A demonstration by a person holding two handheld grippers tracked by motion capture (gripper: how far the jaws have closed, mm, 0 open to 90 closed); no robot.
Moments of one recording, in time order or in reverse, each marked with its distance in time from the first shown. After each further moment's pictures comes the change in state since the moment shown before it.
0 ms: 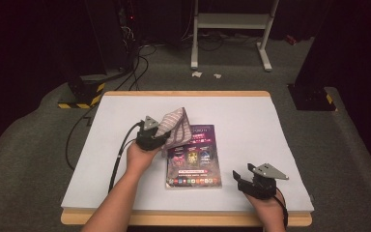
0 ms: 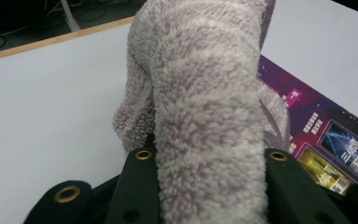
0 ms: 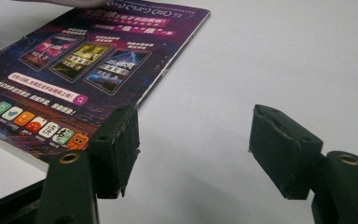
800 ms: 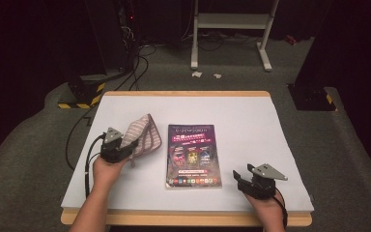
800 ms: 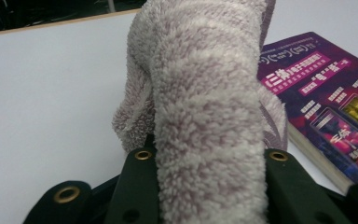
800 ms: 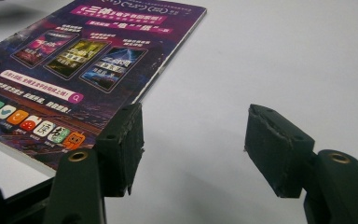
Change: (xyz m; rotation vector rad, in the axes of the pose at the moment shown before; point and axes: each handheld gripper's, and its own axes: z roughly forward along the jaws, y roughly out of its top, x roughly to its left) left arm 0.054 -0.053 -0.078 -0.008 0.102 -0.091; right arm 0.003 0.000 0.000 0.004 -0.024 -0.009
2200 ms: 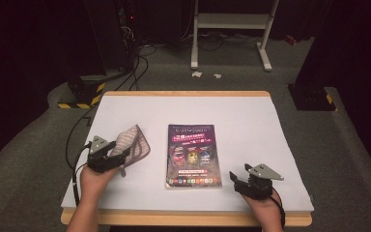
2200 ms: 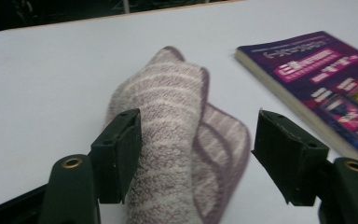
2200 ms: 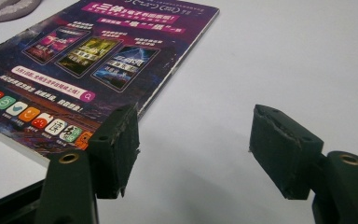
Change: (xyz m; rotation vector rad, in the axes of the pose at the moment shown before) left arm 0.006 -0.018 -0.030 -0.044 0.030 -0.003; right arm 0.007 0.001 0.003 0.007 0.021 -0.020
